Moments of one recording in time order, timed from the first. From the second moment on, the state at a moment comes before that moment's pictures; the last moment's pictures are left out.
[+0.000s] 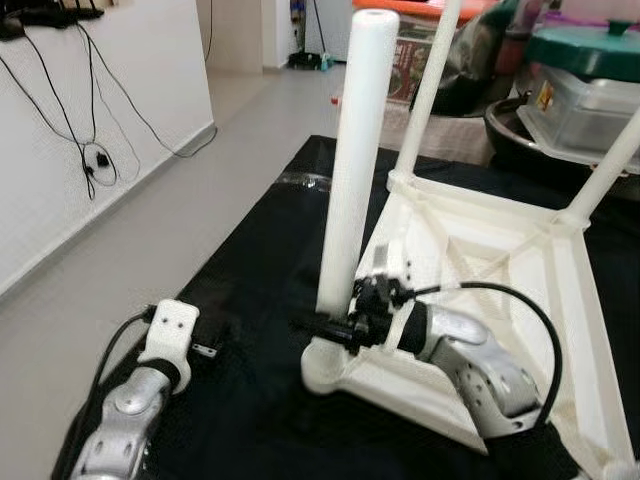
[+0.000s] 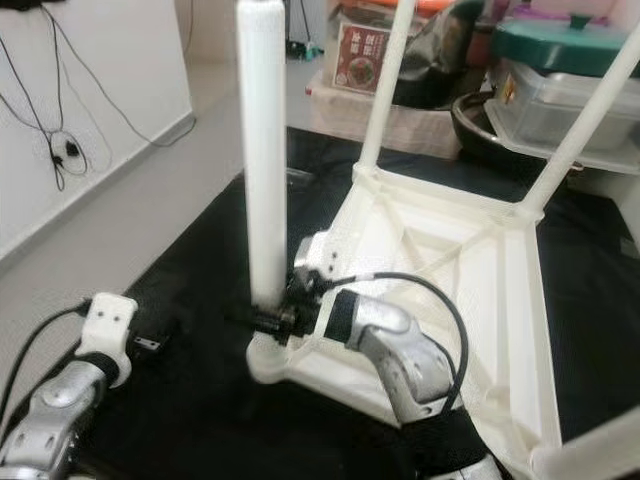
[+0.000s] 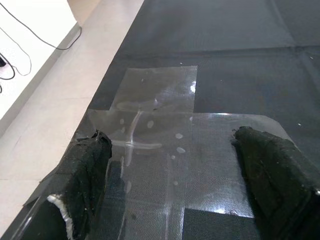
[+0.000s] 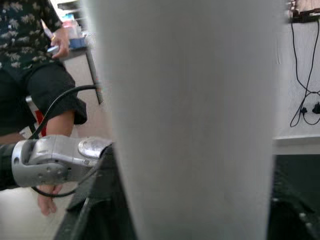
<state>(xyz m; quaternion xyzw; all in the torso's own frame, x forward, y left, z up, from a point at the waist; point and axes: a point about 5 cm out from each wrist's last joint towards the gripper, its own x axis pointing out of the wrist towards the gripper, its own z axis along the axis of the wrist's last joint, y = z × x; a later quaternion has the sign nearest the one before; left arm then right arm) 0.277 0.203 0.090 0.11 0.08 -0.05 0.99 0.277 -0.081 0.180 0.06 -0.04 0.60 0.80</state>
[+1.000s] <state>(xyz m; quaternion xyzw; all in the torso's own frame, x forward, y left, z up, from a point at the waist) 0.276 0.198 0.085 0.11 0.09 -0.06 0.99 0.349 -0.119 0.193 0.08 -0.05 0.28 0.96</state>
